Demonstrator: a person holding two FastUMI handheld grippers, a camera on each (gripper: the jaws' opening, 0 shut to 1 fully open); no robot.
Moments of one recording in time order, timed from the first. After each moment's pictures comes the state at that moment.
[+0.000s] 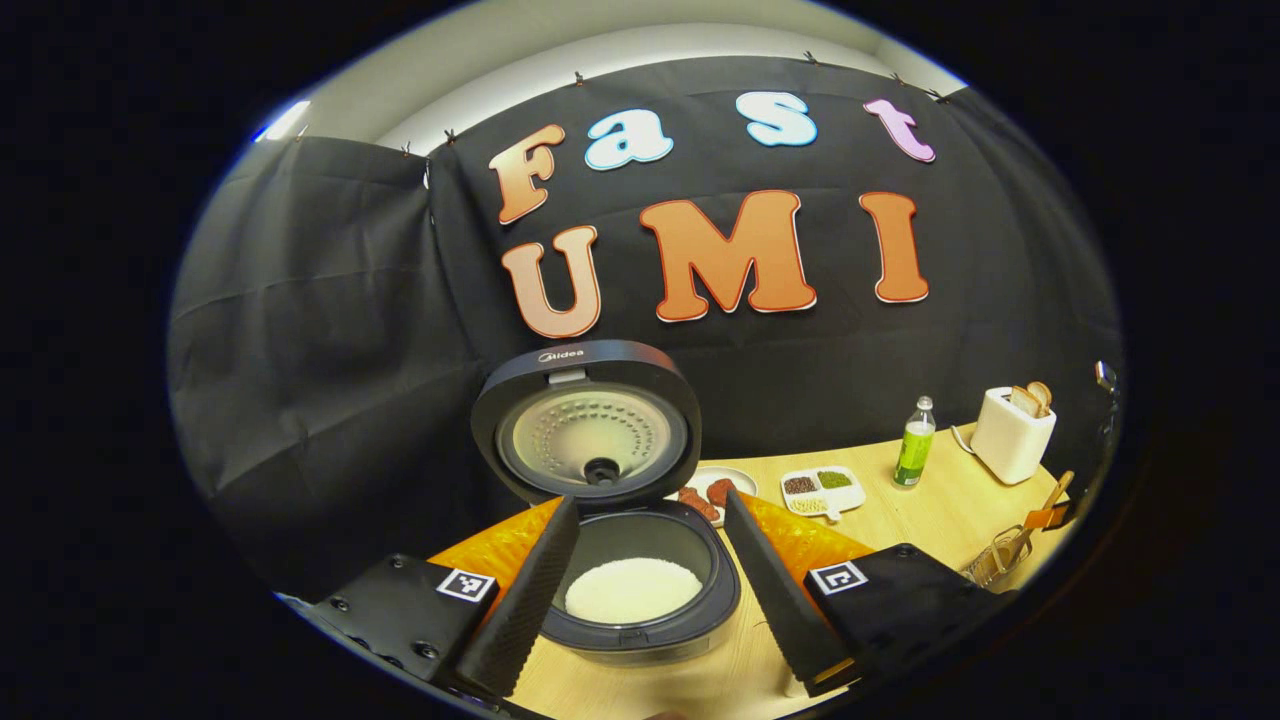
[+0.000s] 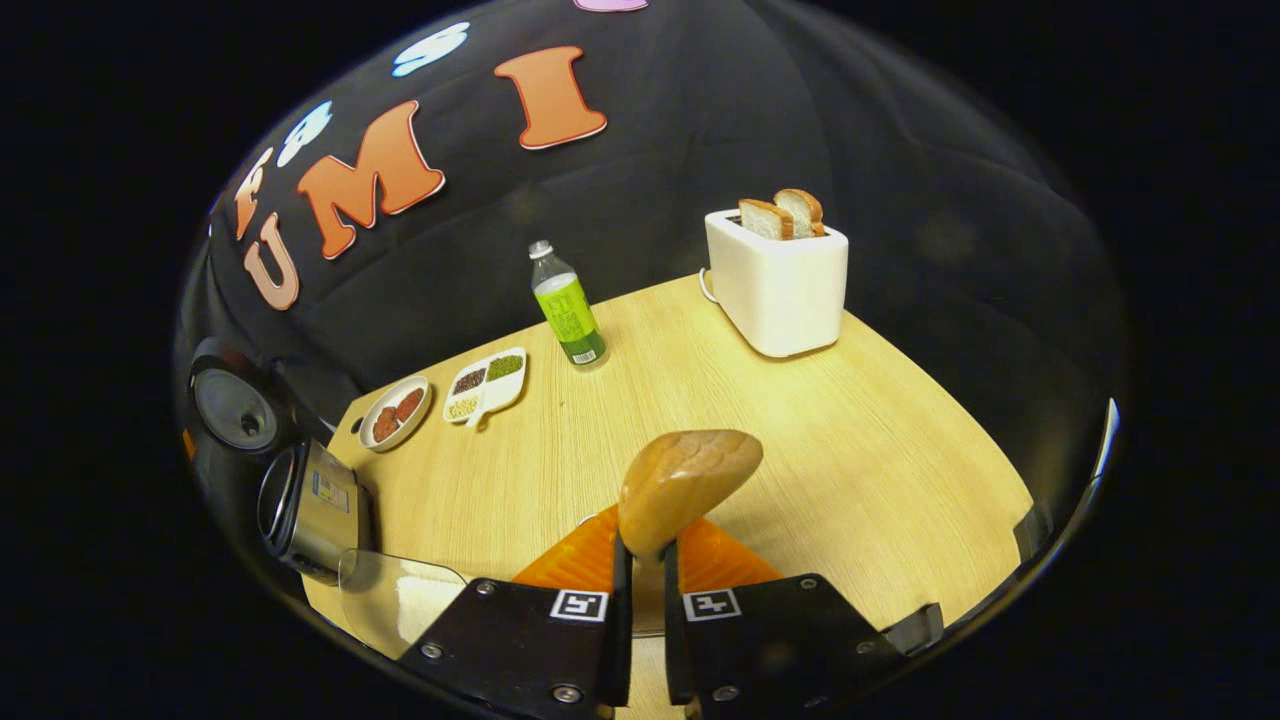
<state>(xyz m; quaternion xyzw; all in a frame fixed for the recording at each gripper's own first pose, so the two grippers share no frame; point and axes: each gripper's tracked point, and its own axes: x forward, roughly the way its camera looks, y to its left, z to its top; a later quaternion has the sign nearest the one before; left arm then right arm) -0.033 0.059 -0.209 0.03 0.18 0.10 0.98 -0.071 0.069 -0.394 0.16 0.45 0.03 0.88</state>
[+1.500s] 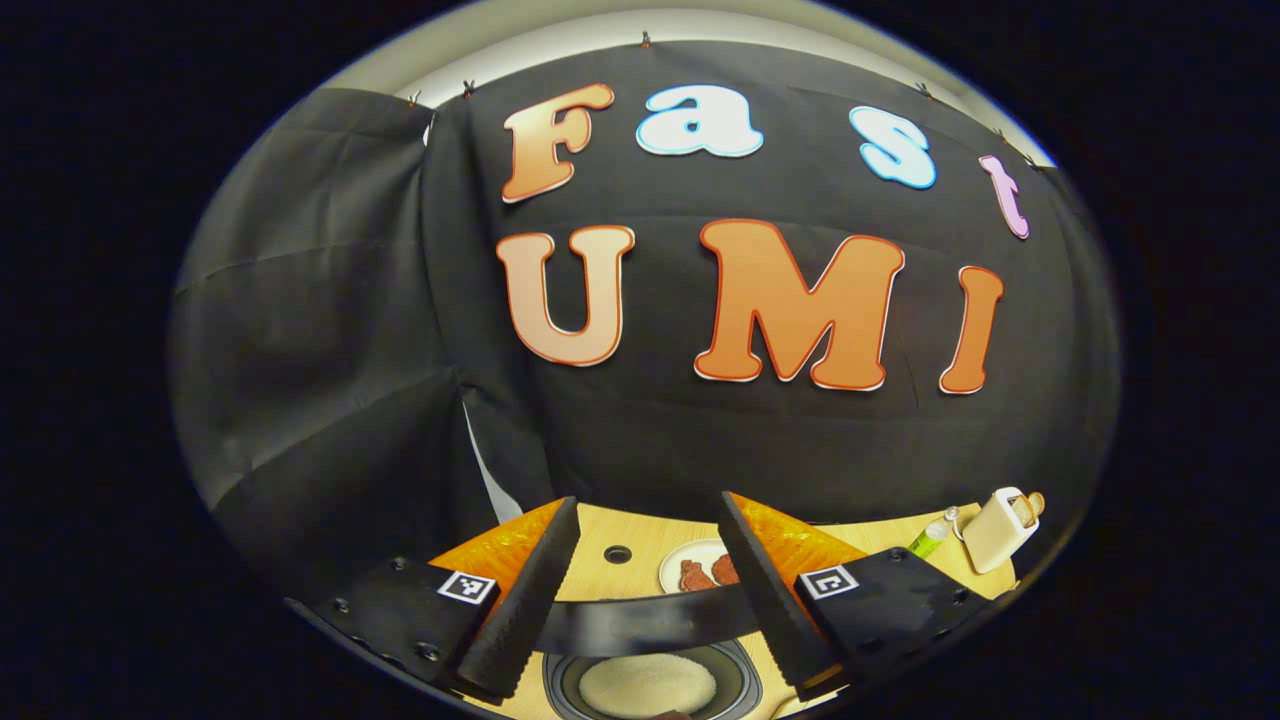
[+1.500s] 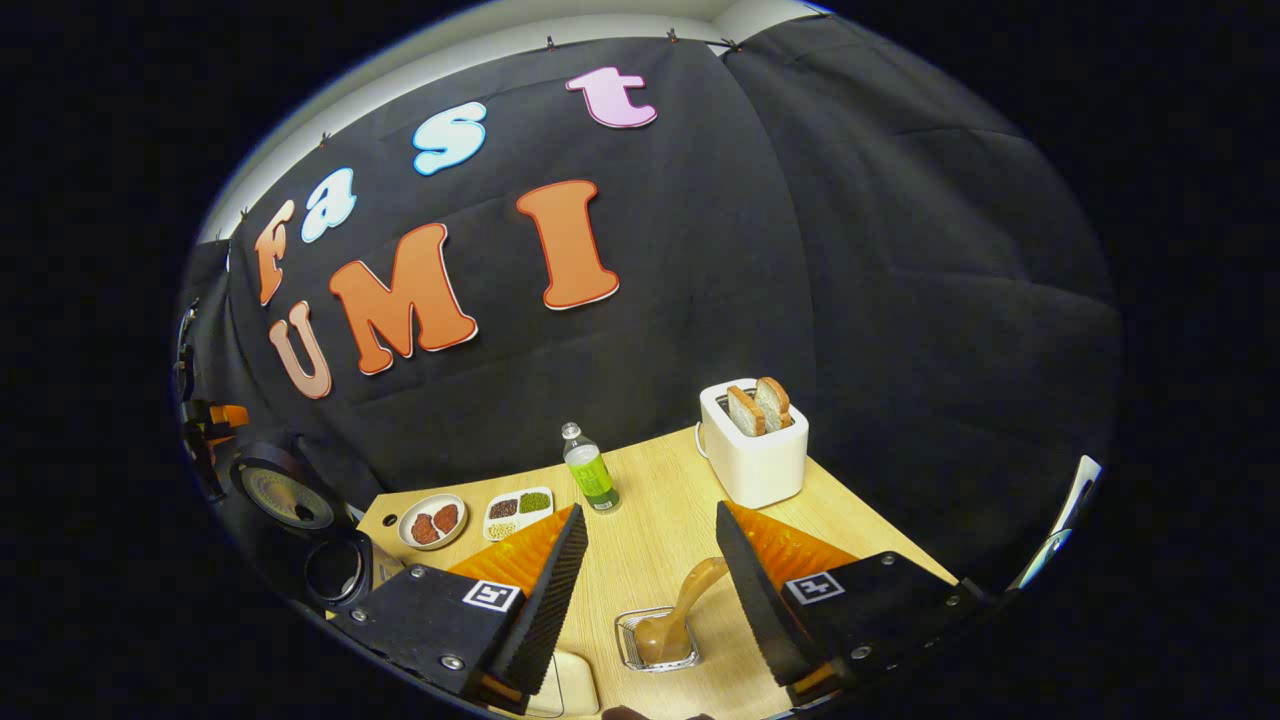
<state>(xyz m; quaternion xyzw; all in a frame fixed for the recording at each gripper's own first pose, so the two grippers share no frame) 0.162 0.177 -0.159 -0.06 0.24 0.08 0.96 -0.020 0.026 -0.212 0.15 0.29 0.01 0.95</state>
